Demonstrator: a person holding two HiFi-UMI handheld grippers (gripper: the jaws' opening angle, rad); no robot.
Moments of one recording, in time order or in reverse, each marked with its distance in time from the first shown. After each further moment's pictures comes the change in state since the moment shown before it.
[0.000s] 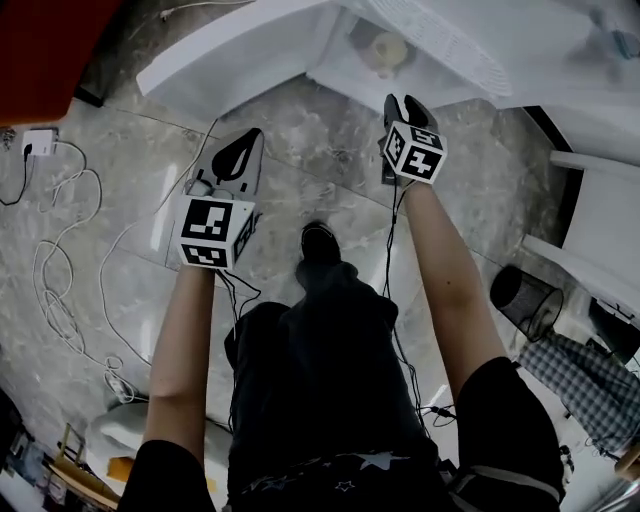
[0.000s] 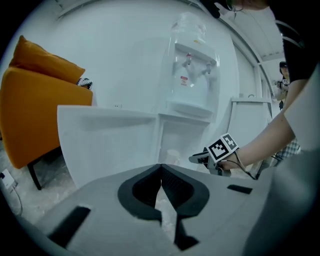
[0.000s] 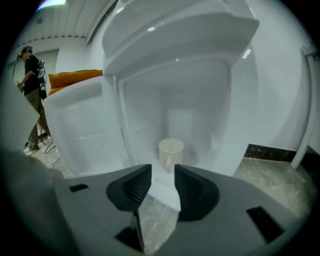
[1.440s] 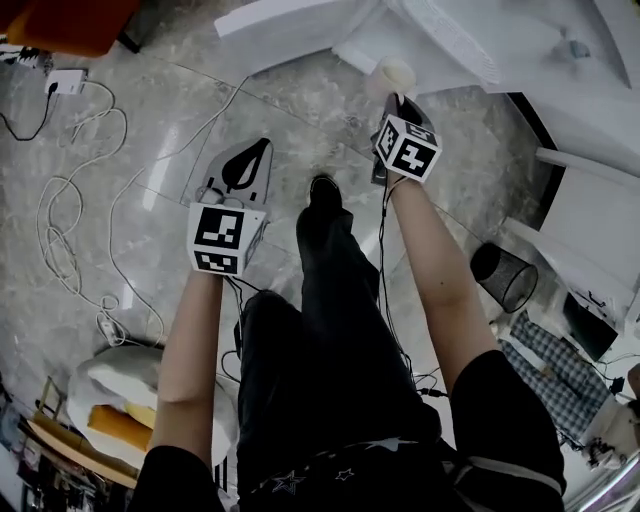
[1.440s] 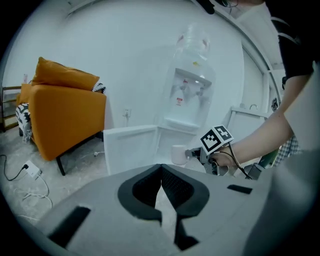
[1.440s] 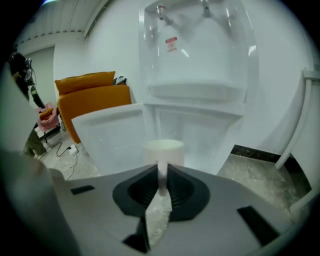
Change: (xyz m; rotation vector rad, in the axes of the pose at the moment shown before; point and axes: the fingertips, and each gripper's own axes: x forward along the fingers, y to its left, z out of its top) left arm -0.158 -0.036 0.031 -0.100 0.069 0.043; right arm -0.130 0.094 0.045 0.007 0.123 -0.016
